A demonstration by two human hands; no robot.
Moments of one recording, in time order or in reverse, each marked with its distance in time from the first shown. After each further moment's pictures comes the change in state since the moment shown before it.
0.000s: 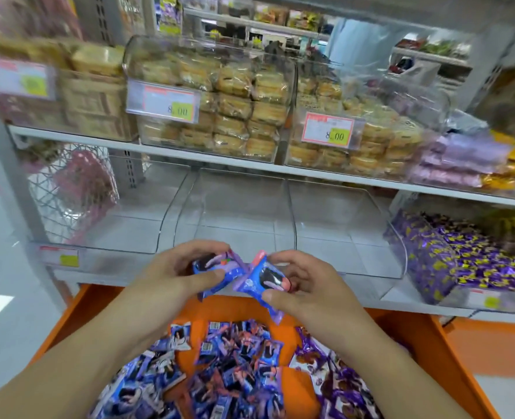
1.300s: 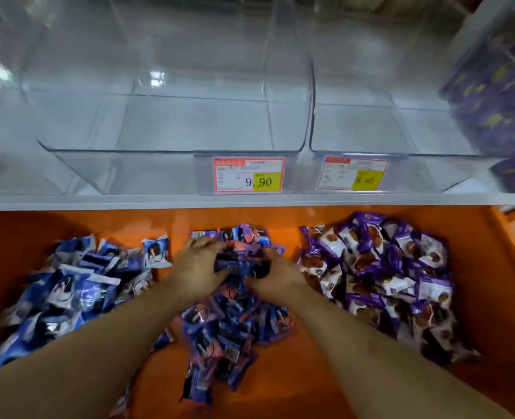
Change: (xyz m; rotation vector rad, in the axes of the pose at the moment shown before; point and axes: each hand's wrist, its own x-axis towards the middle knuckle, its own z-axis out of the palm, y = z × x) left_hand 0.141 -0.332 0.038 1.231 -0.348 -0.157; right_hand 0.085 0.305 0.104 -0.391 -0.220 0.604
